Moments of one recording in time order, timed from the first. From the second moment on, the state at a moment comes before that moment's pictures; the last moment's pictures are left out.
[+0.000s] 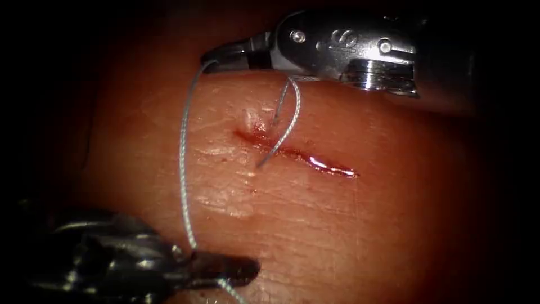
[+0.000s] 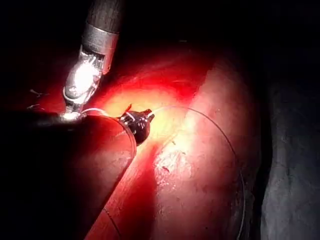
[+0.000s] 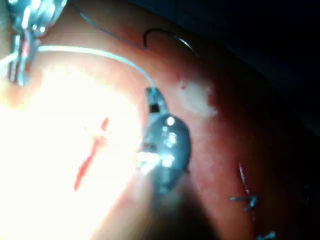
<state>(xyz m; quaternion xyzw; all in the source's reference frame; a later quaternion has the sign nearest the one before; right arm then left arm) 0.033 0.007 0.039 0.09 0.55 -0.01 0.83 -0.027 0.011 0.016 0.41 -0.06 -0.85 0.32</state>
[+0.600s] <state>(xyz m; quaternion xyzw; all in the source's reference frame) 0.029 0.003 0.032 0.10 0.57 0.06 0.81 -0.020 0.015 0.019 0.37 -0.10 -0.88 0.29</state>
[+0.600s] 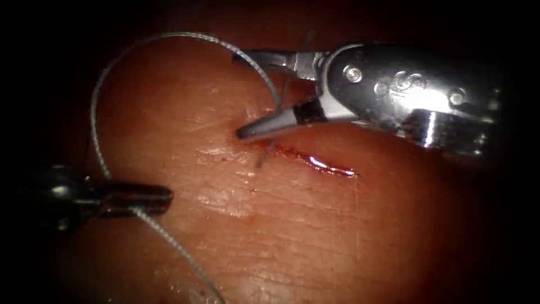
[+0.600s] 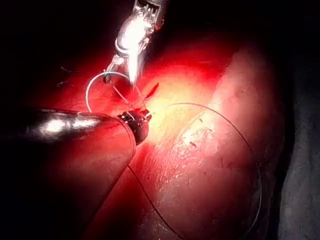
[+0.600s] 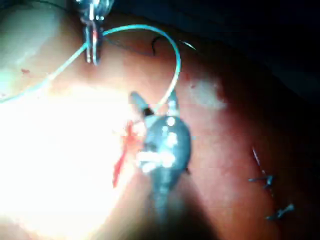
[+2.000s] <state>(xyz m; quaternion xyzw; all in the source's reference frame) 0.035 0.004 0.039 0.07 0.59 0.13 0.79 -0.032 0.016 0.025 0.45 0.02 -0.86 0.25</state>
